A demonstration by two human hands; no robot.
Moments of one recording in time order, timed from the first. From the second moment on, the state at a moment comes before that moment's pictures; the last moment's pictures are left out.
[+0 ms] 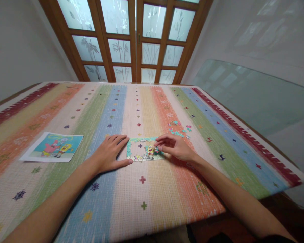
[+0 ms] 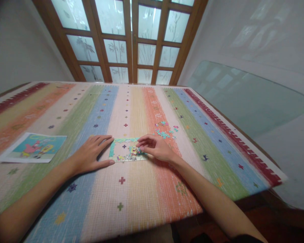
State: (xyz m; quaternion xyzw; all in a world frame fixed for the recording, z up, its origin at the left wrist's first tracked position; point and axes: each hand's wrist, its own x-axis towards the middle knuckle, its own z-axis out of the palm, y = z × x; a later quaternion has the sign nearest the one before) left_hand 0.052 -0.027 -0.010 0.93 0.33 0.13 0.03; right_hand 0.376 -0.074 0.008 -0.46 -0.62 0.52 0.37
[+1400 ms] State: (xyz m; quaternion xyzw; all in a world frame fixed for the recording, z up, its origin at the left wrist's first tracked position) left_hand 0.055 -0.028 -0.011 0.93 0.33 0.12 0.01; right_hand 0.330 -0.063 0.009 -0.48 -0.73 0.39 0.29
